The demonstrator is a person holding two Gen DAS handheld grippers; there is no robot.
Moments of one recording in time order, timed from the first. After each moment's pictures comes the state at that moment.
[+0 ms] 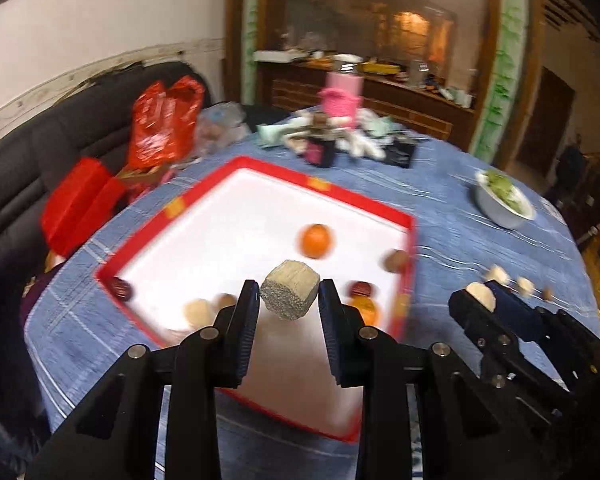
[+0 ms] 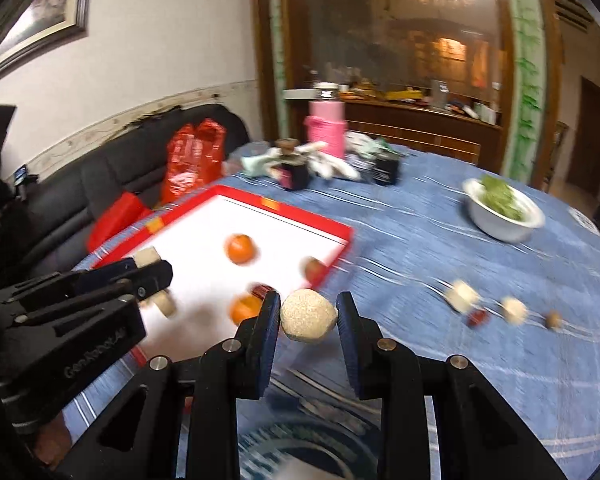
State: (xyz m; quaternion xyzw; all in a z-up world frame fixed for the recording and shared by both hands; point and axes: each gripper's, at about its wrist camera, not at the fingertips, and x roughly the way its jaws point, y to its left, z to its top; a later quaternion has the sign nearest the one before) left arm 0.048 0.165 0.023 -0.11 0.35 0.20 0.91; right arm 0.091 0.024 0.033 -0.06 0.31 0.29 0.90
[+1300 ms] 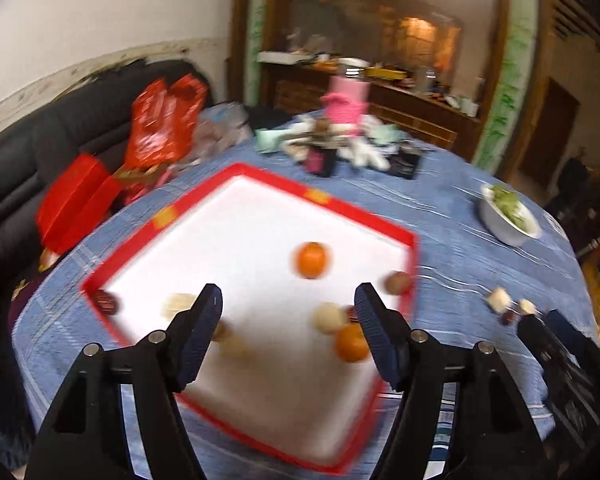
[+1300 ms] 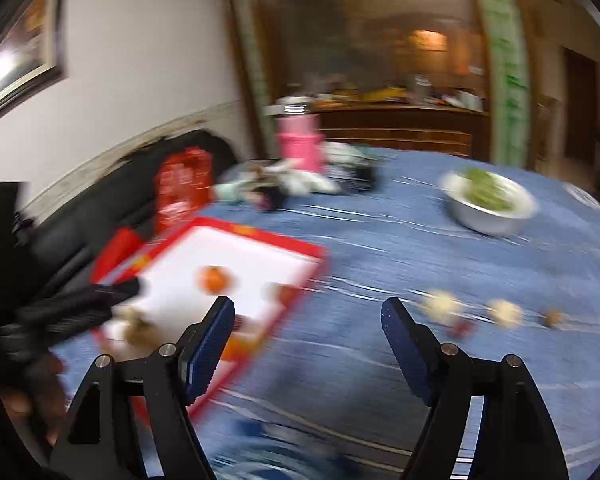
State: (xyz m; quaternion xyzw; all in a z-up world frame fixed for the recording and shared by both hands) left arm 0.066 0.142 0.022 -0.11 0.34 0.18 0.92; right arm 0.125 -0.045 0.023 0.01 0.32 0.25 0.91
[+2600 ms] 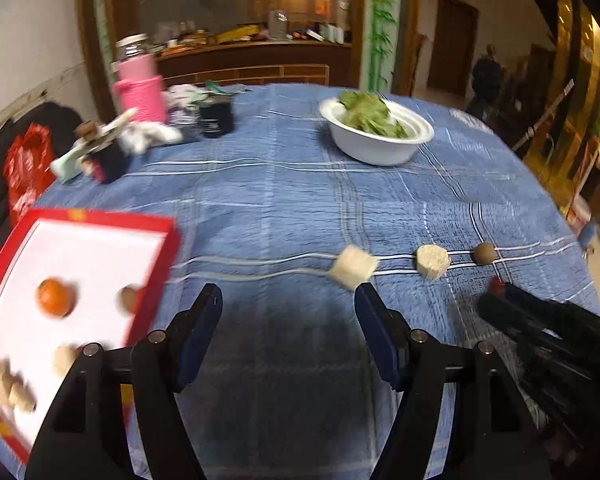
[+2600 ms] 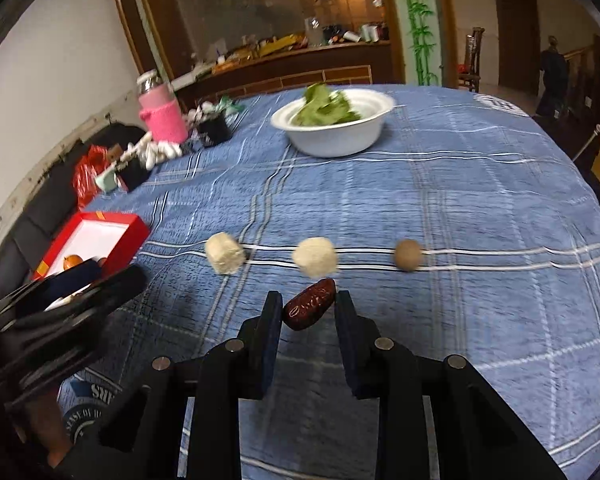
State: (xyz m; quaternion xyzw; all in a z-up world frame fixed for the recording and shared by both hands) left arm 0.182 -0.016 -0.019 0.01 0.40 0.01 0.92; right arm 0.187 -0.172 -0.025 0.05 0.40 0.15 0.90
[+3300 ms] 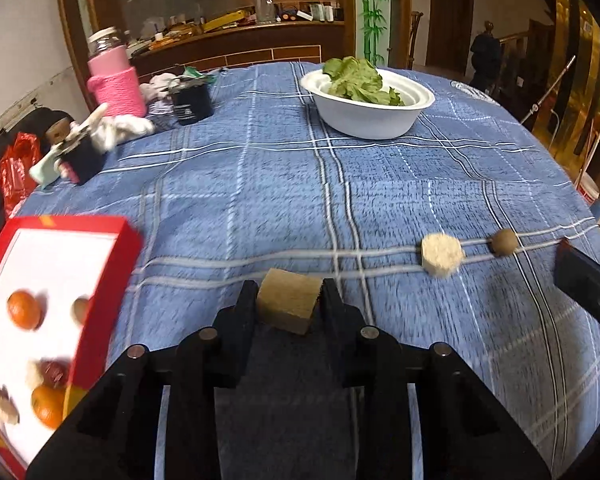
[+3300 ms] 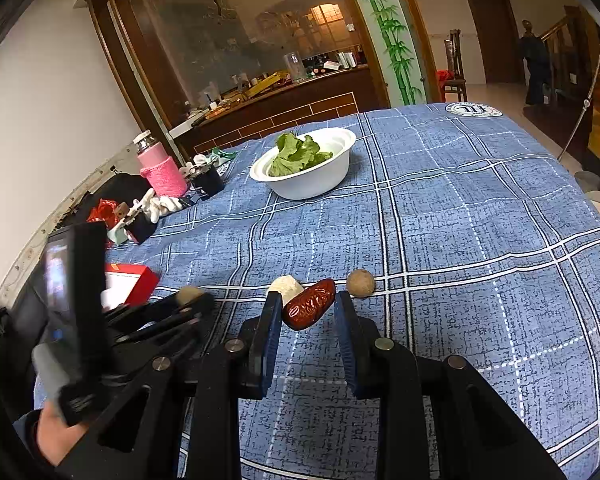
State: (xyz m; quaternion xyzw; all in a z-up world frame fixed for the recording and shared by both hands) left arm 0.195 -0.030 -0.039 0.03 0.42 0.02 0.91; right arm 0.182 -0.217 -0.007 0.12 0.36 0.15 0.91
